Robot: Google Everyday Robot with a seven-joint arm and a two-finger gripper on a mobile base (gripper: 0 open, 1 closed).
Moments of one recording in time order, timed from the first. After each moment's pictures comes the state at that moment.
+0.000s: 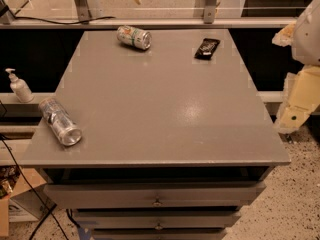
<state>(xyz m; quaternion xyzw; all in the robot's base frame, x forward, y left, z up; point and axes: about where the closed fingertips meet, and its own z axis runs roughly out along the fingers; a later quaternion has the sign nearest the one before) 0.438 -0.217 0.976 -0.60 0.78 -0.03 0.16</state>
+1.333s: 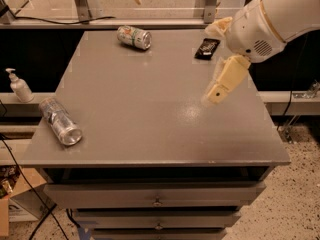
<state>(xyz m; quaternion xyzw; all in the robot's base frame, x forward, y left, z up) 0.516 -0.103 0.963 -0.63 0.69 0.13 0.33</state>
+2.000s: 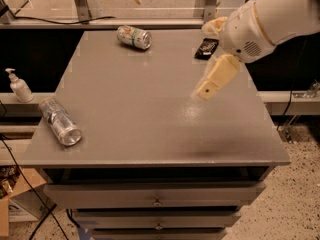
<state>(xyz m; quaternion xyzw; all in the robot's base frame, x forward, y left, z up) 0.529 -0.092 0.961 -0.61 0.69 0.13 0.36</state>
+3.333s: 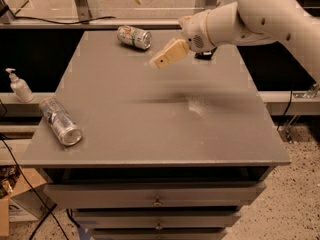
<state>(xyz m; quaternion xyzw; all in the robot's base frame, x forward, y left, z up) 0.688 -0.027 0.926 -0.49 0.70 0.21 0.48</state>
